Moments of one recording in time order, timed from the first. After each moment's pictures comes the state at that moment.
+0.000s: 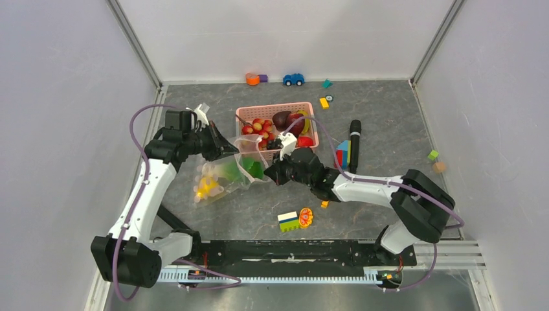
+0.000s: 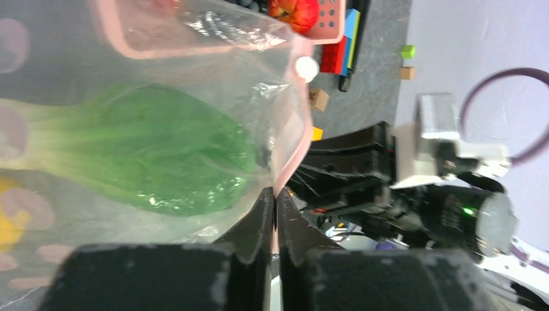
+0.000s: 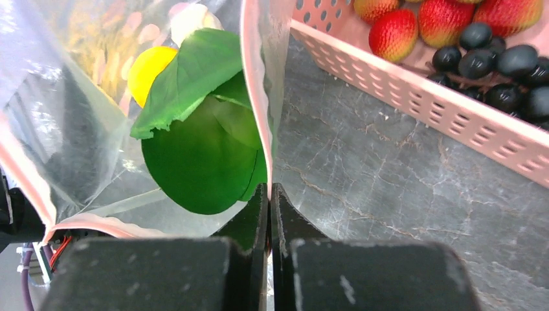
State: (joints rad) left arm -0.13 1.12 1.06 -0.69 0.59 -0.62; right arm 0.93 1.57 0.78 0.40 -0.03 0.42
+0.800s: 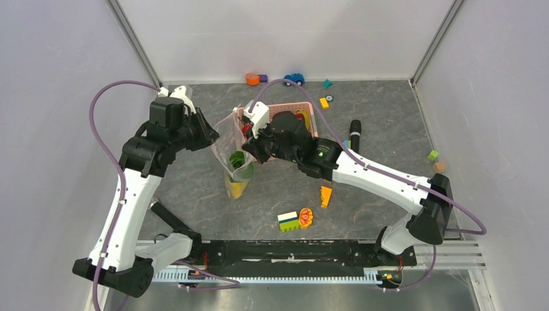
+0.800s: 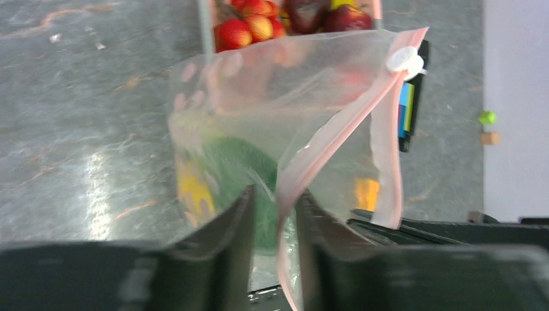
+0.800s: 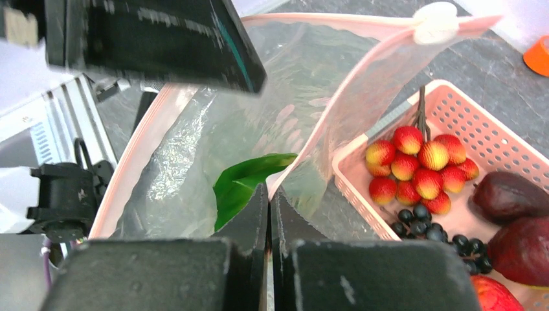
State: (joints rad) left arm -0.29 1.07 1.42 -0.97 0.05 -0.50; right arm 1.04 1.54 1.44 -0.20 0.01 0.08
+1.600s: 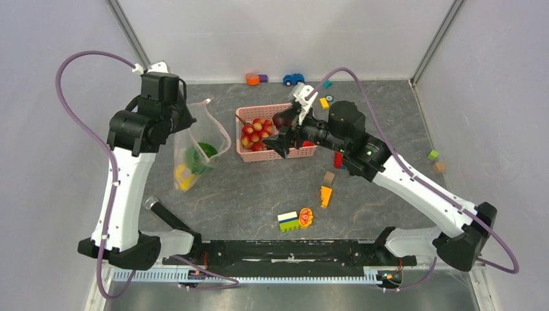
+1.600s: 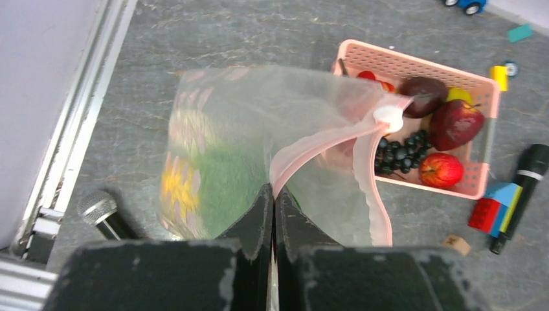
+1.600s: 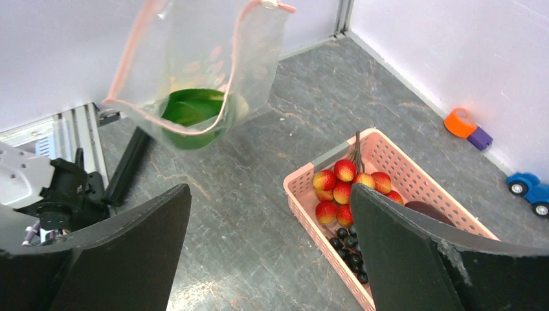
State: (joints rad) left arm -0.29 1.26 1.83 -1.25 -0.37 -0.49; right arm 0.83 1.29 1.30 -0.11 -0.25 -0.02
